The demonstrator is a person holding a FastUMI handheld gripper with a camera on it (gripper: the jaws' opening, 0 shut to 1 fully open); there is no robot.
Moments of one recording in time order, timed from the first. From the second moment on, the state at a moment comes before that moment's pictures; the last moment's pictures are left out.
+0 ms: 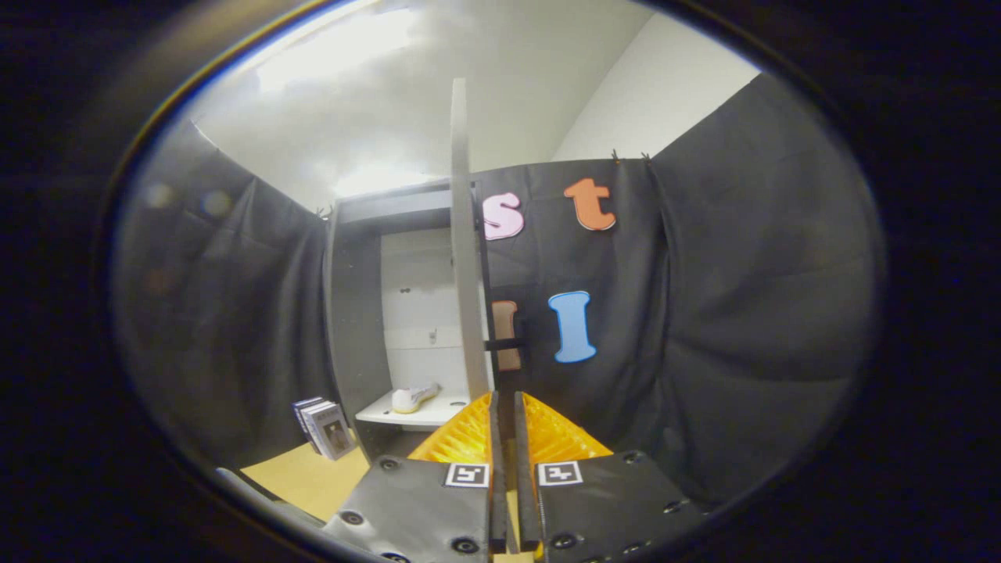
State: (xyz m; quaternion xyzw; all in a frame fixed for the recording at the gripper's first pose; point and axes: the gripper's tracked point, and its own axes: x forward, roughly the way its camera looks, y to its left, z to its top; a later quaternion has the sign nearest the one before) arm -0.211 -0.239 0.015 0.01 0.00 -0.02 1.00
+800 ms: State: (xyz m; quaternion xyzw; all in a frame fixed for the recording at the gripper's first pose) arm -0.191 -0.091 -0.174 0.05 0.13 0.09 0.99
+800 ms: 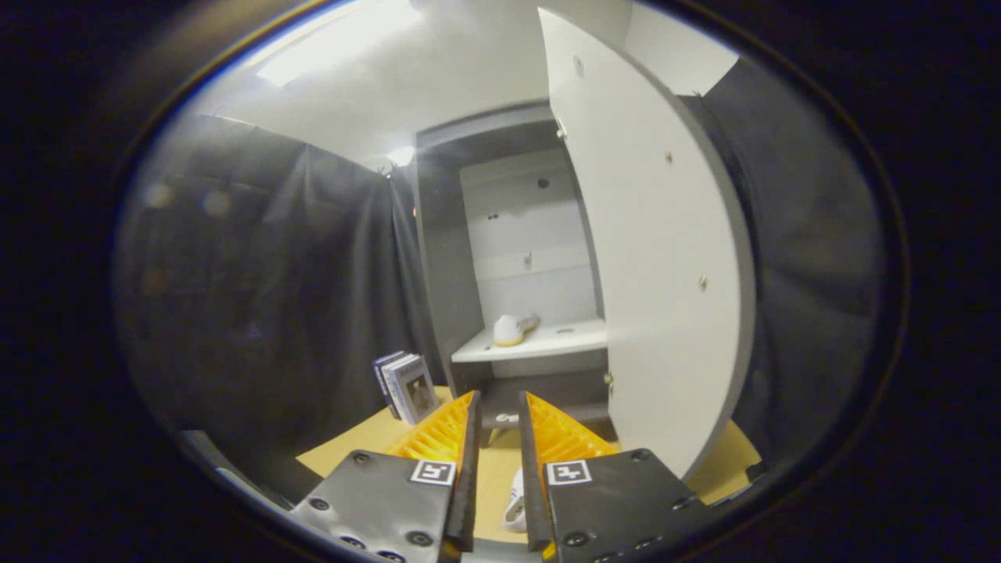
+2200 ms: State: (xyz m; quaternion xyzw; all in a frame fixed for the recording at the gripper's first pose) arm -0.129 -0.070 -0.538 0.04 0.39 -0.01 0.92
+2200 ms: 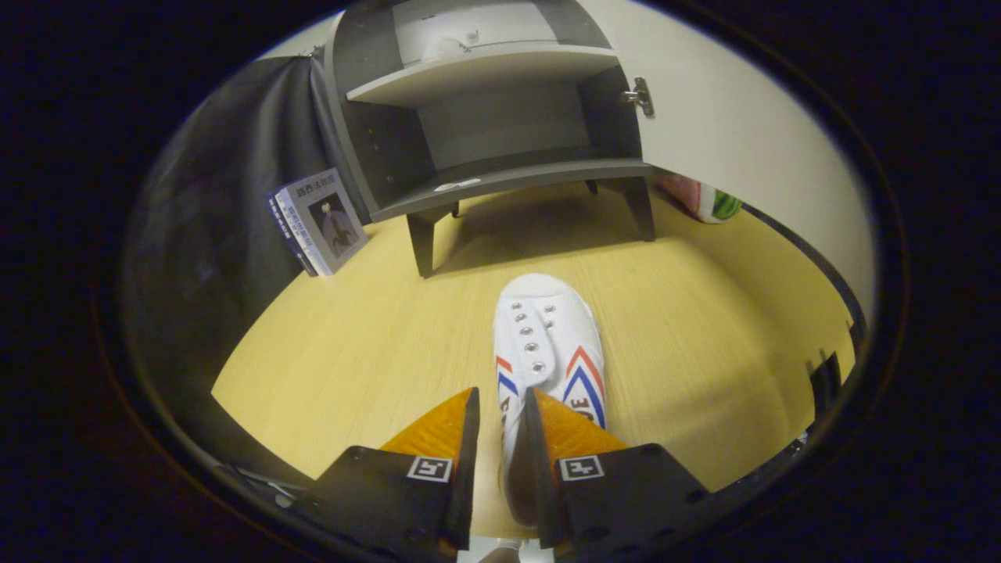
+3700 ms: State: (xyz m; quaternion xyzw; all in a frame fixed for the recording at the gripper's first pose) arm -0.031 -0.063 -0.317 -0.01 0.22 -0.04 0.97
